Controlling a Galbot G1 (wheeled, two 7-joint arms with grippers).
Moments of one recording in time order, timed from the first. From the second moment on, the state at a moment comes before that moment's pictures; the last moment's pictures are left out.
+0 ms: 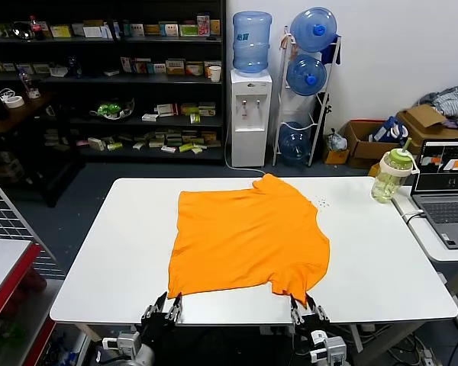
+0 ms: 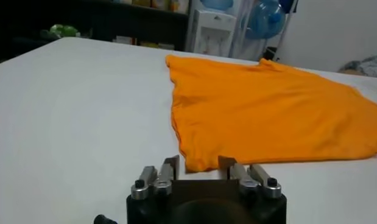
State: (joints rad) left arm 1.52 -1.24 -0.31 -1.84 -0.42 0.15 -0.16; right arm -1.57 1.44 0.46 1.81 0.04 -0.16 -0.01
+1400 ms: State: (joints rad) left arm 1.67 -1.05 -0.37 -2.11 -0.64 0.21 -0.23; right arm -1.74 1.16 0.48 2.10 0.22 -0.18 0.09
